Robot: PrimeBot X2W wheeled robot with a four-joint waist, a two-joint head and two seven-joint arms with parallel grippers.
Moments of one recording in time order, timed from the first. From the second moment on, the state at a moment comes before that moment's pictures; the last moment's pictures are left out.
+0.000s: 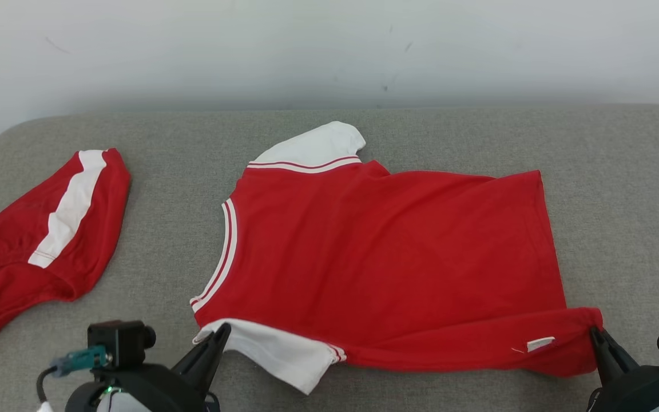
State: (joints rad) left arm -0.01 0.26 -0.35 -0.17 -0.60 0.07 0.39; right arm 0.20 -0.17 -0.12 -0.18 0.36 -0.09 0.37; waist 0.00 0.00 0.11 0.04
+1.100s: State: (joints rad) left arm -0.30 0.17 -0.34 0.10 -0.53 0.09 0.32; right arm -0.02 -0.14 -0.11 -0.07 0.46 -0.07 0.38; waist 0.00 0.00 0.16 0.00
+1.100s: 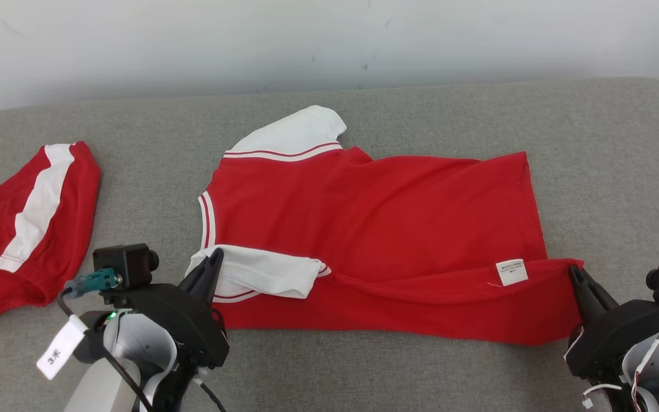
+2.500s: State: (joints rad) left arm 0.20 0.32 -0.29 -0.33 -0.58 0.10 0.38; right arm 0.24 -0.16 -0.18 -0.27 0.65 0.01 0.52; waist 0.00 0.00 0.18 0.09
